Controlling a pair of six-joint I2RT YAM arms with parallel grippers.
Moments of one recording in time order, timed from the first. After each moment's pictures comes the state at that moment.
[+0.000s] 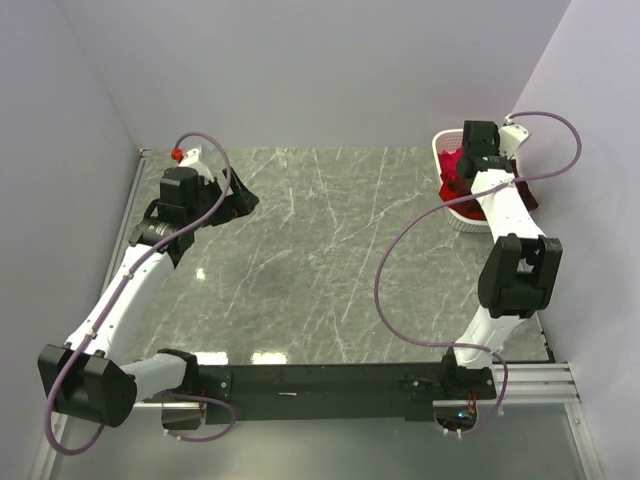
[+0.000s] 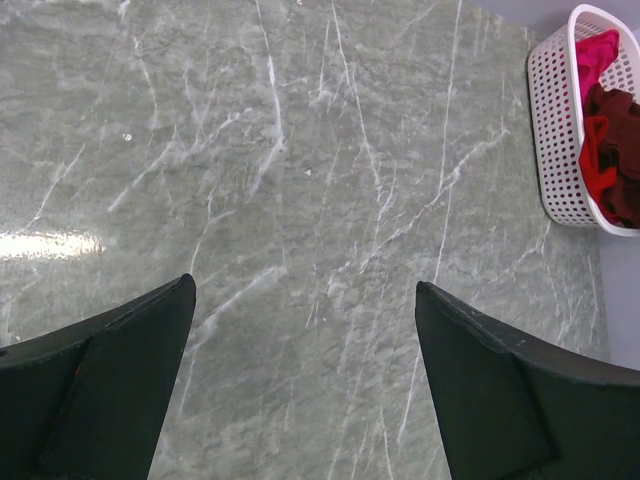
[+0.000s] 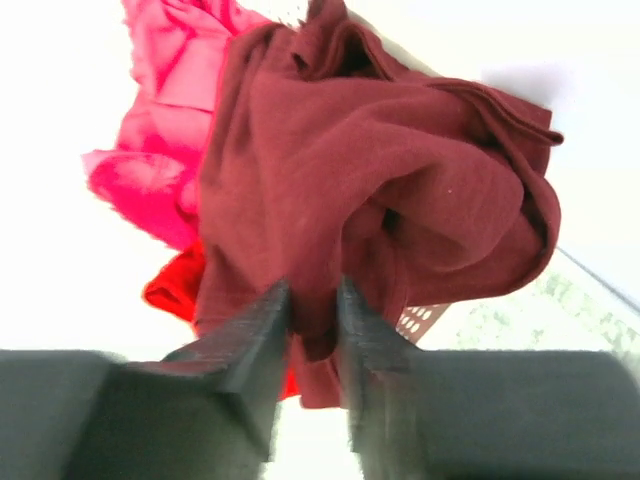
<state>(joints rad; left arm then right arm) -0.23 1.16 1.07 -0.38 0.12 -0.54 -0.06 1.77 1.55 -0.50 0.66 0.53</state>
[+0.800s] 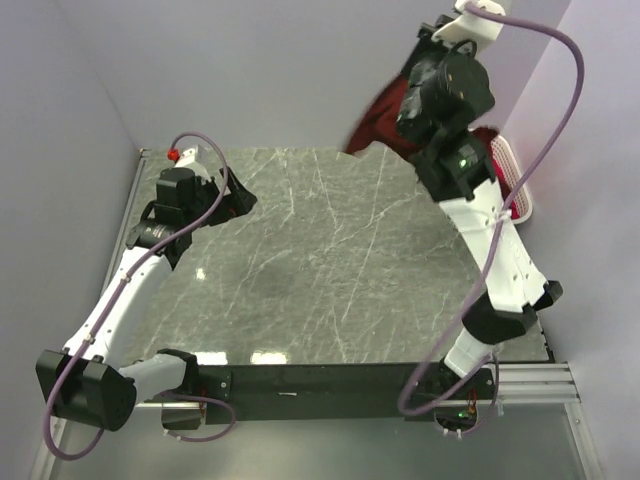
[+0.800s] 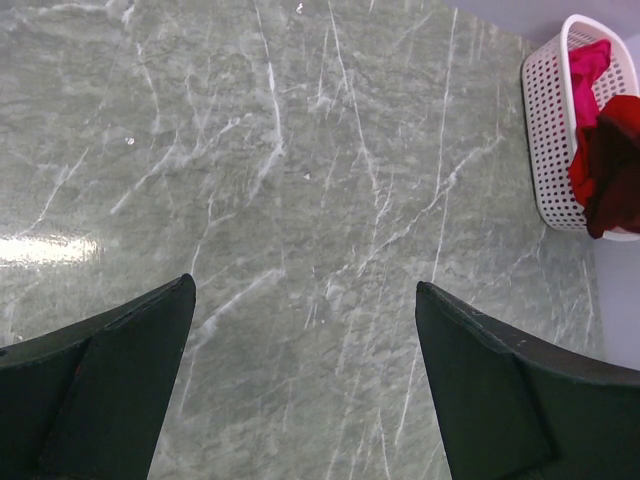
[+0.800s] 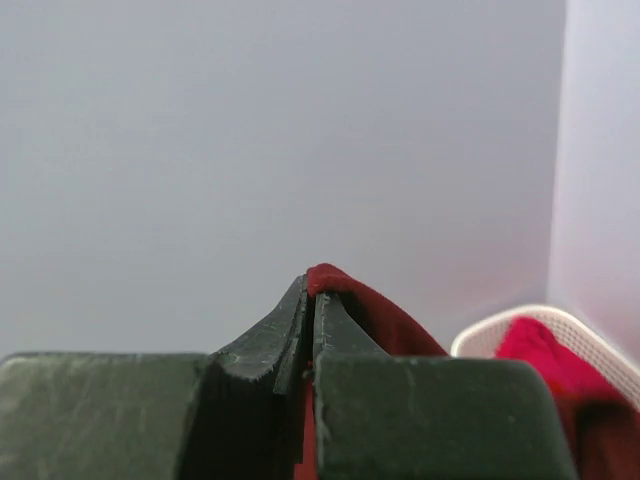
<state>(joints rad) -0.23 1.14 1.07 -0.38 0.12 -0.55 0.61 1.68 2.32 -0.21 0.95 -0.07</state>
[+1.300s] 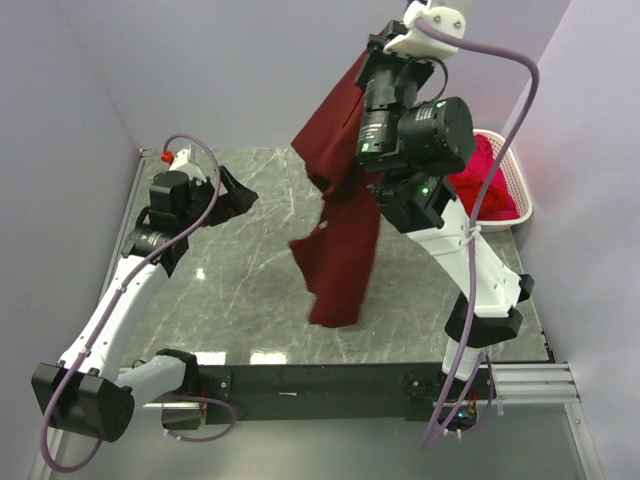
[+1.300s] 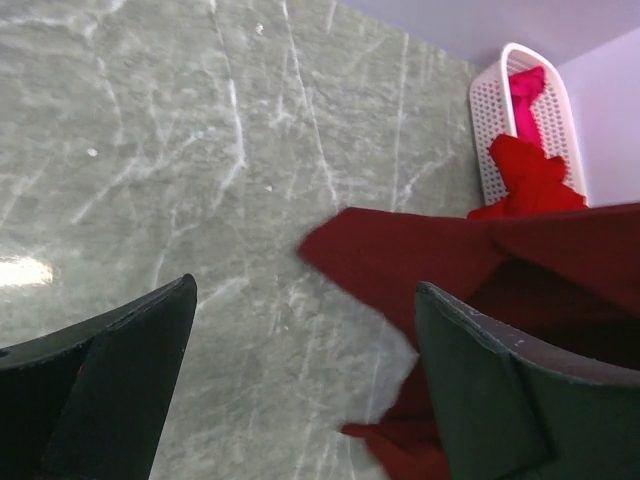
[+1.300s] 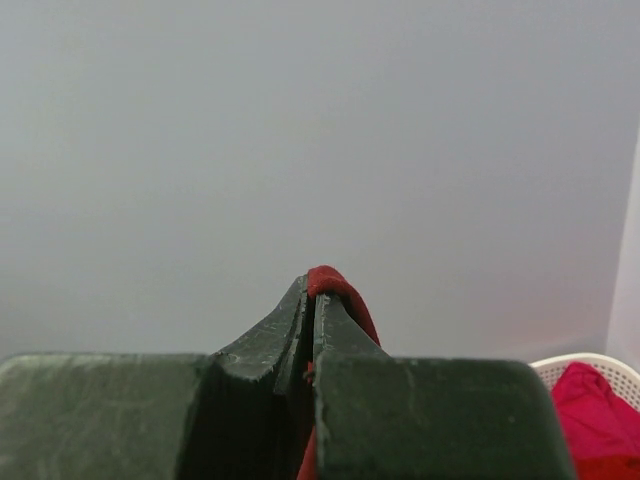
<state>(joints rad) -0.22 1.09 1.05 -0.34 0.15 -0.61 1.01 1.76 2.47 0.19 1.05 -0.58</state>
